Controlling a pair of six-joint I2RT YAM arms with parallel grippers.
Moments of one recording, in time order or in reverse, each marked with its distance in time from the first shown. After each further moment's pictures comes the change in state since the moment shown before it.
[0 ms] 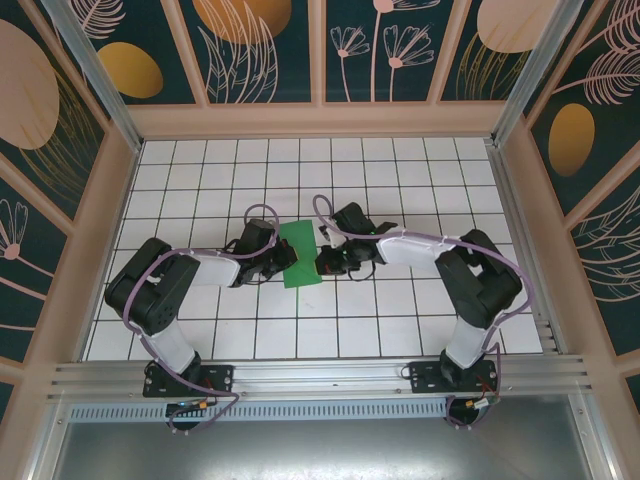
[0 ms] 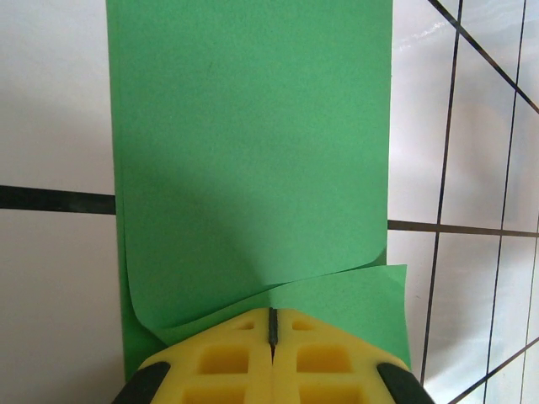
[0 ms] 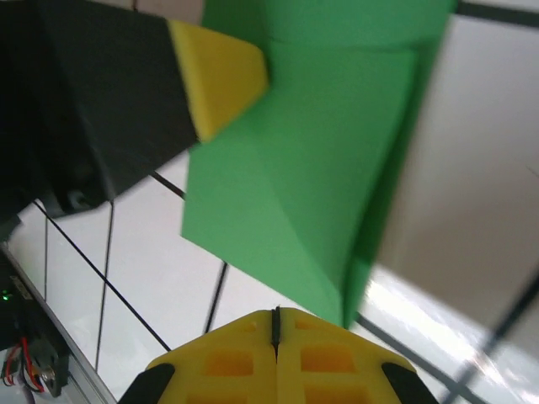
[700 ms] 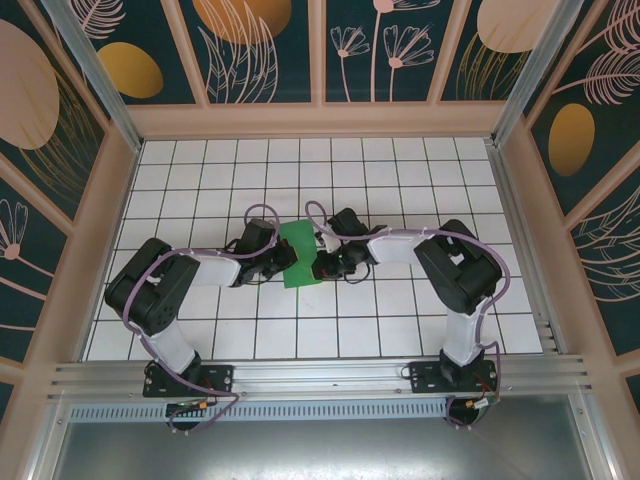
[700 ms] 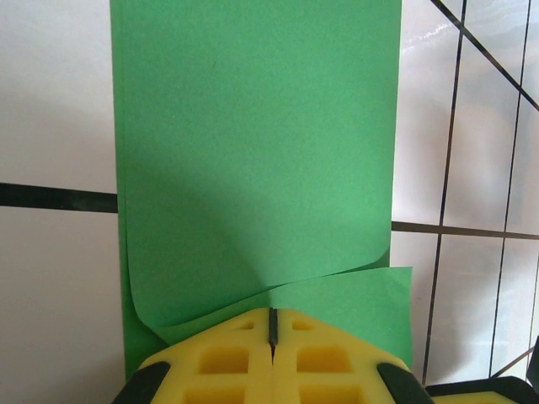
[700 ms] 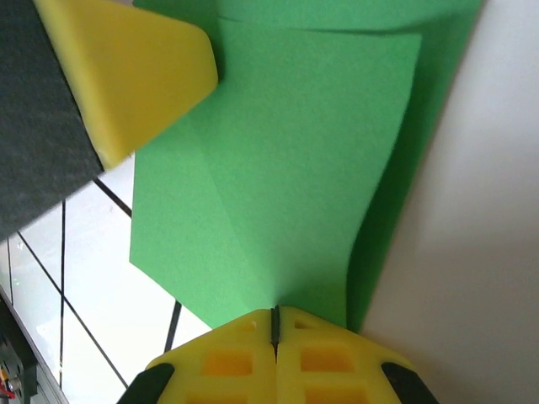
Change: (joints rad) left arm -0.005 -0.002 0.006 -0.016 -0.014 -0.004; right arm -0.013 0.105 -0.028 0.079 -0.042 -0.043
